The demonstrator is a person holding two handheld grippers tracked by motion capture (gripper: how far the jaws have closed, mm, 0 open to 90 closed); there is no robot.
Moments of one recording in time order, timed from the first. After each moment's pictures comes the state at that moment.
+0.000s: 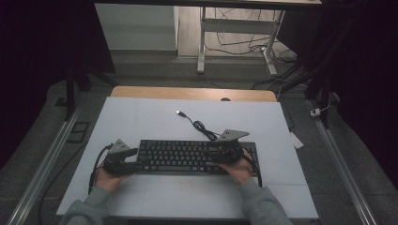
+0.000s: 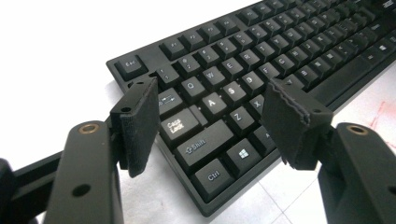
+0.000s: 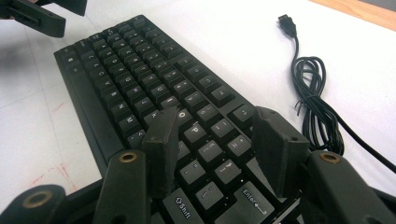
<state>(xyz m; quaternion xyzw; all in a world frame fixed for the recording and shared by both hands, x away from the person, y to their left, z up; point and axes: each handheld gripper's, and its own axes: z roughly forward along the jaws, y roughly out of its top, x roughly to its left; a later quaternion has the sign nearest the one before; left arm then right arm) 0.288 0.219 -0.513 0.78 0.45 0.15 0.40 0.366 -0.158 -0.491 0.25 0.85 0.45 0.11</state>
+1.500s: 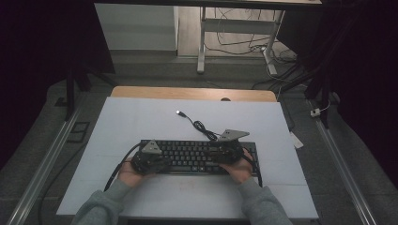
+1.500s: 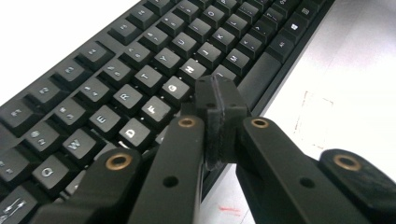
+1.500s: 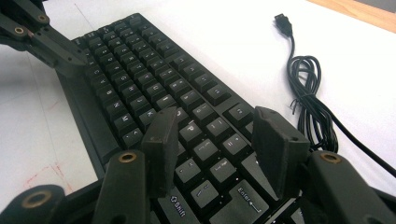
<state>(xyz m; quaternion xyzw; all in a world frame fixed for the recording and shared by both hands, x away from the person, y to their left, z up) 0.307 0.143 -0.507 0.87 0.32 0.08 0.37 0.367 -0.159 -0.492 0.25 0.85 0.45 0.12</state>
